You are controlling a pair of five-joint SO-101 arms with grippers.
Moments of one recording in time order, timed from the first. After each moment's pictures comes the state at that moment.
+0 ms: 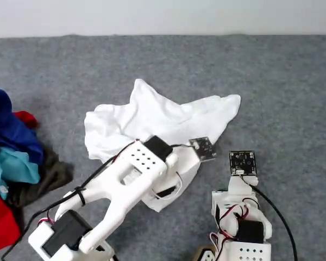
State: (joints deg) left arm 37.8 -4.0 28.4 83.7 -14.0; right arm 1.0 -102.9 95.6 74.7 3.3
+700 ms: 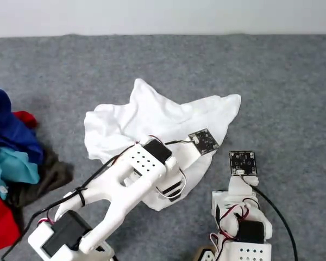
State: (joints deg) left arm 37.8 -2.9 30.3 73.5 -8.2; right arm 1.0 -102.9 95.6 74.7 3.3
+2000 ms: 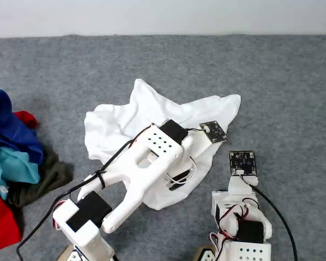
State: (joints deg) left arm 37.8 10.8 8.3 89.5 -9.8; right arm 1.0 -102.9 95.6 74.7 3.3
